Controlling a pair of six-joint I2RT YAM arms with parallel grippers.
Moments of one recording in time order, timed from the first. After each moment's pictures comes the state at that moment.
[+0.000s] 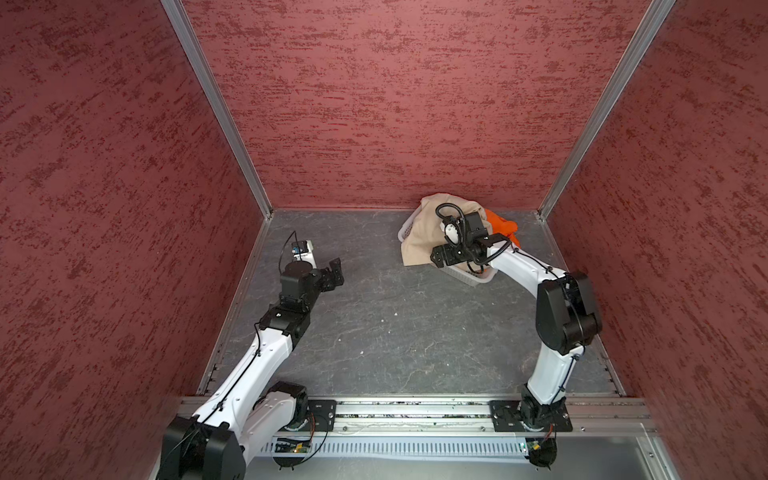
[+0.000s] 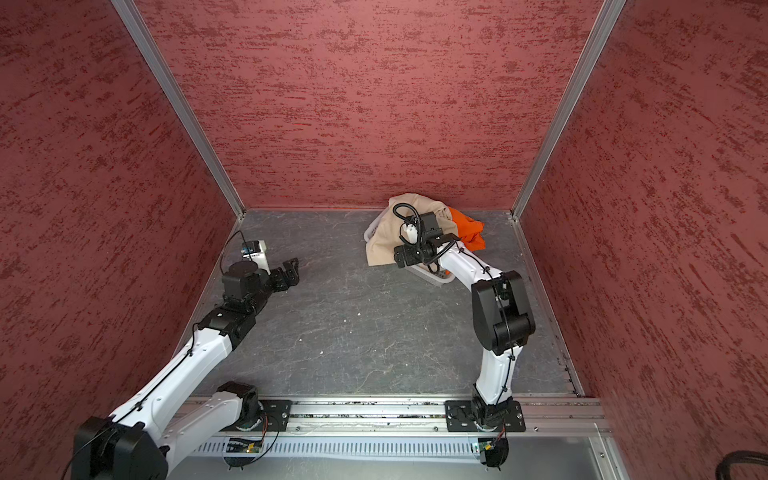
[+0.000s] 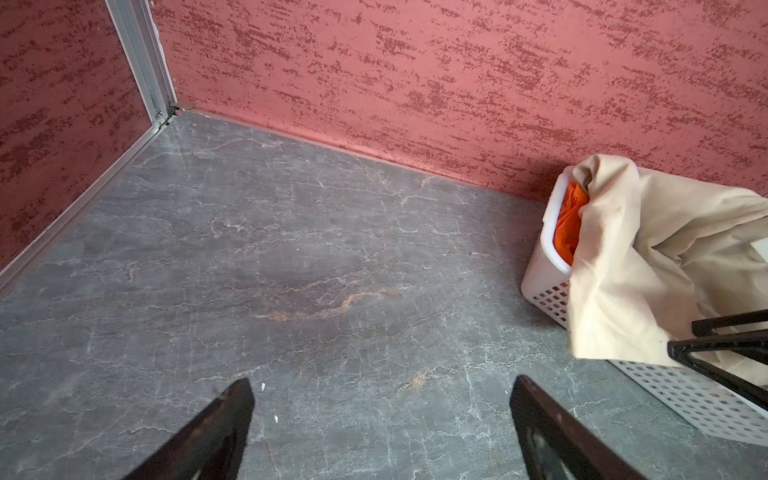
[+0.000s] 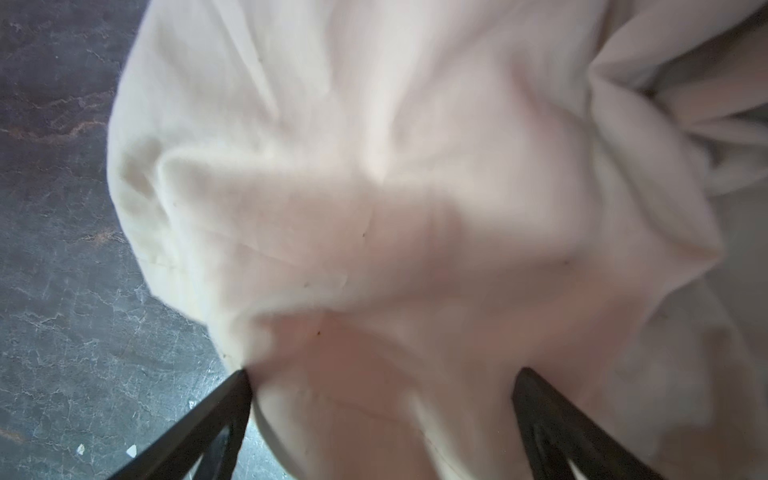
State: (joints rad) left arm -0.20 0.97 0.61 -0.05 -0.11 -0.34; right arm 0.32 1.89 1.42 -0.48 -0.18 0.05
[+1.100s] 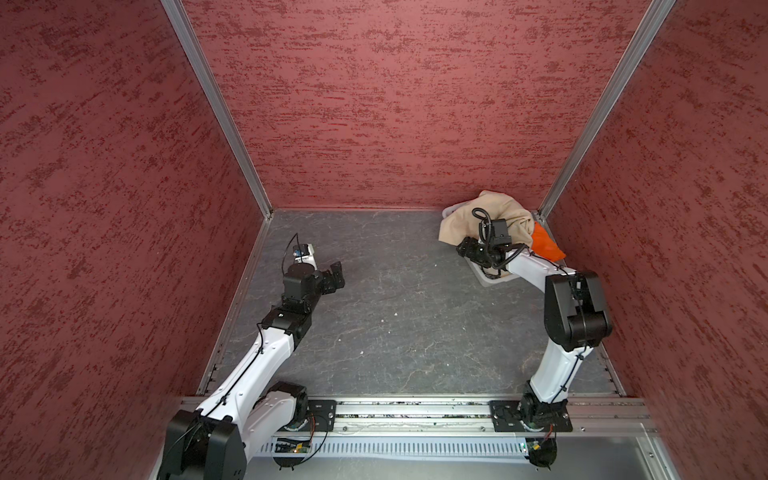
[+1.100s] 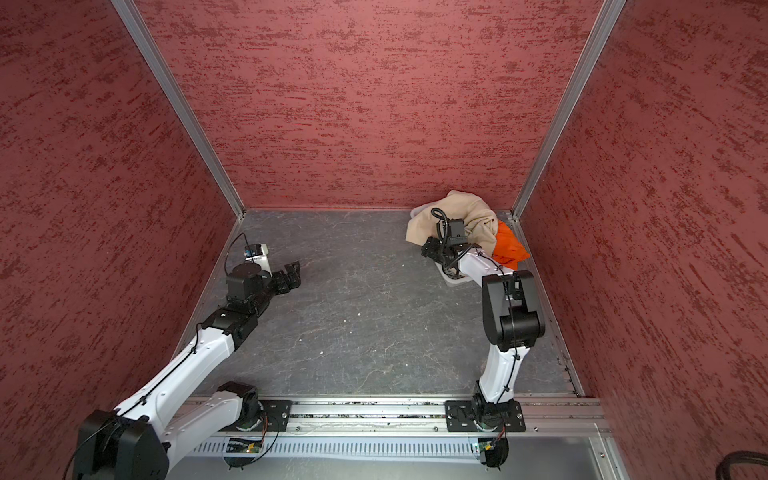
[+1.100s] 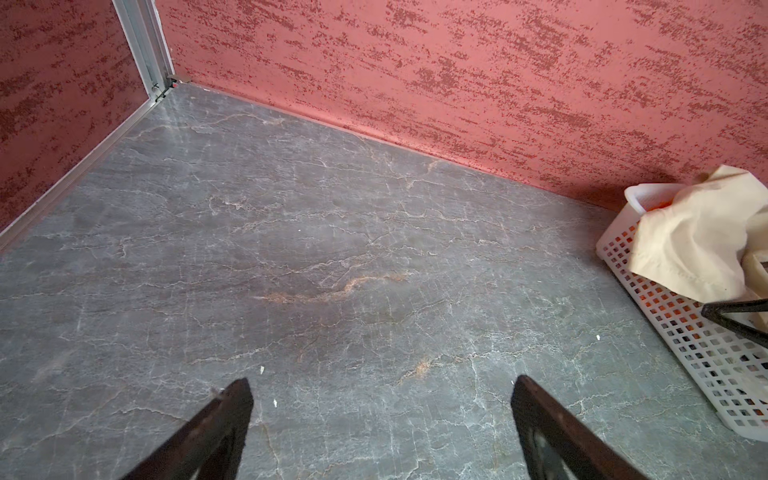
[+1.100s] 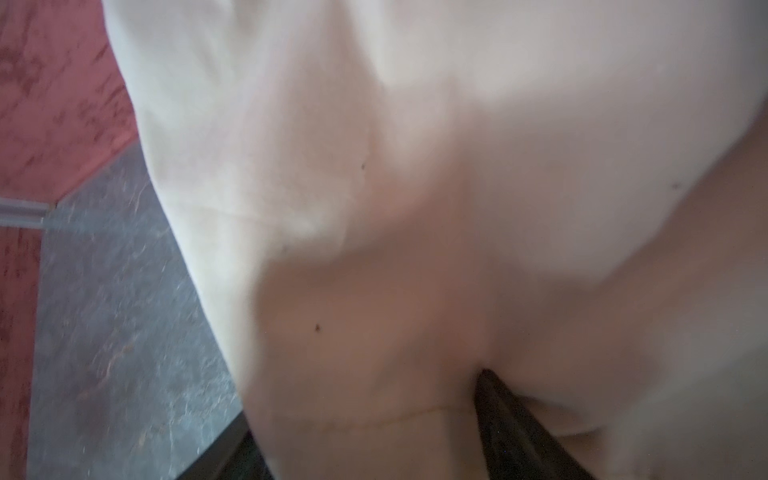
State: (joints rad) left arm -0.20 0.98 0.59 -0.04 -0.11 -0.37; right arm 0.10 1.86 1.24 -0.21 -0.19 0.60
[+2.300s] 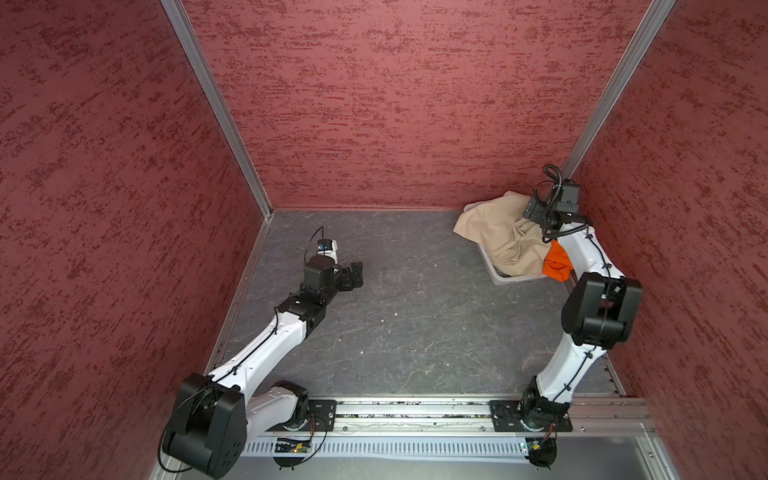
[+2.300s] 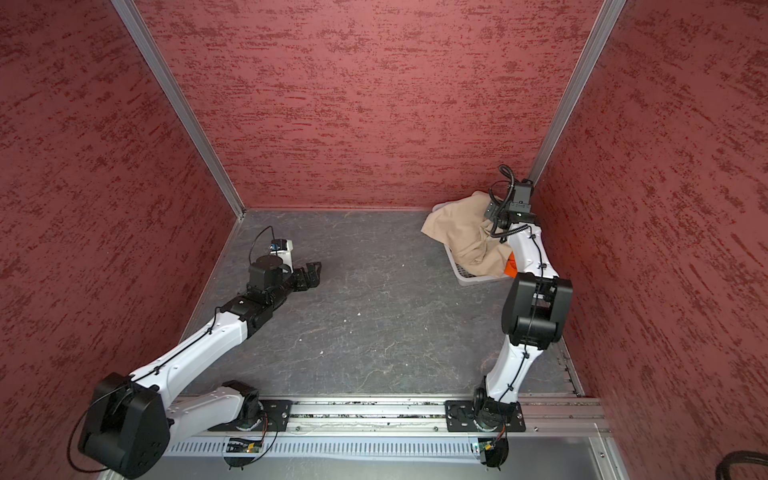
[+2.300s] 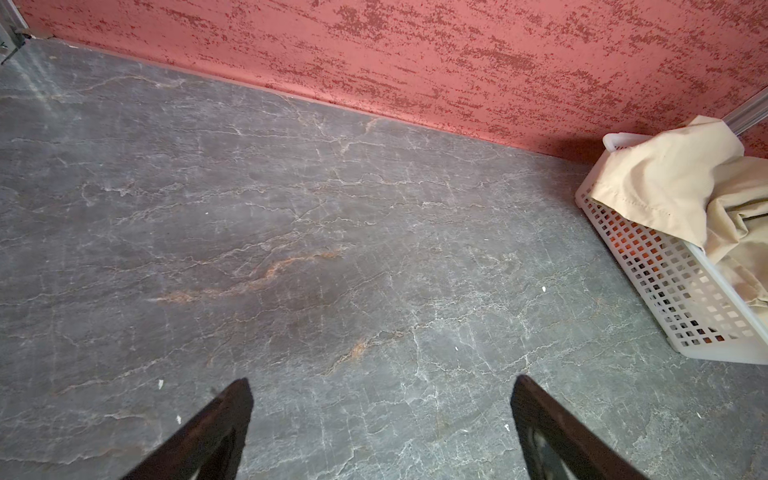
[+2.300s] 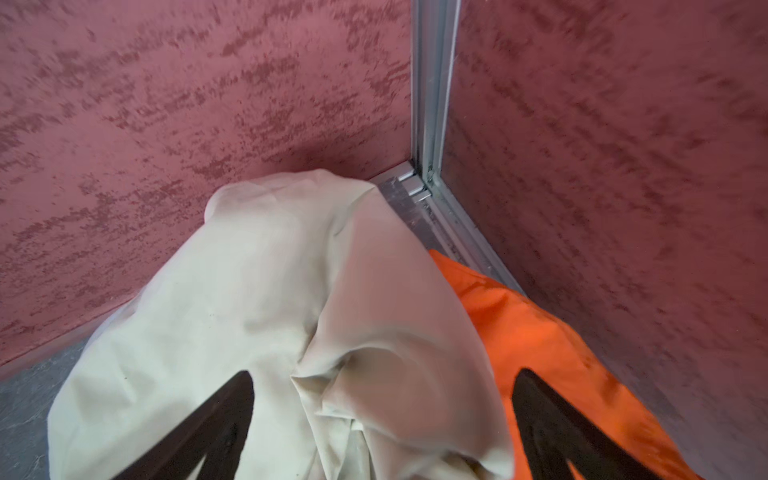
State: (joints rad) left arm -0.34 1.15 0.68 -0.02 -0.07 -0.38; right arm -0.22 1.93 1.69 -0.41 0.11 0.27
